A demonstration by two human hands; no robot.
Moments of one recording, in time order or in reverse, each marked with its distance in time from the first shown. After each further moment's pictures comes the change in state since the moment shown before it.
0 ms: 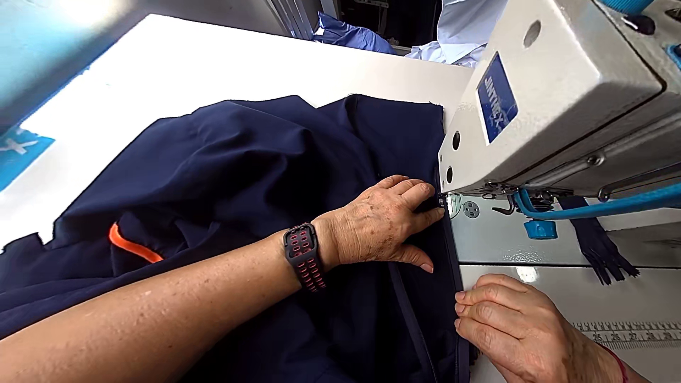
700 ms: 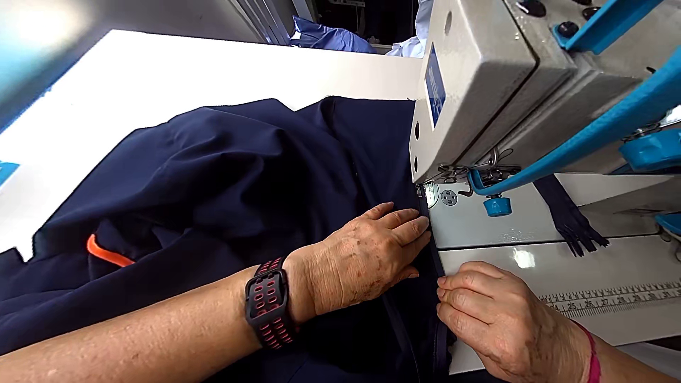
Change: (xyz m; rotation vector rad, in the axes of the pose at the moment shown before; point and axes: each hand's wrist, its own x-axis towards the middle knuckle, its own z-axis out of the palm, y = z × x) left_hand -0.008 0.044 -0.006 -0.002 -0.089 0.038; right_hand 0.001 -0.012 -0.001 -0.100 -0.006 0.007
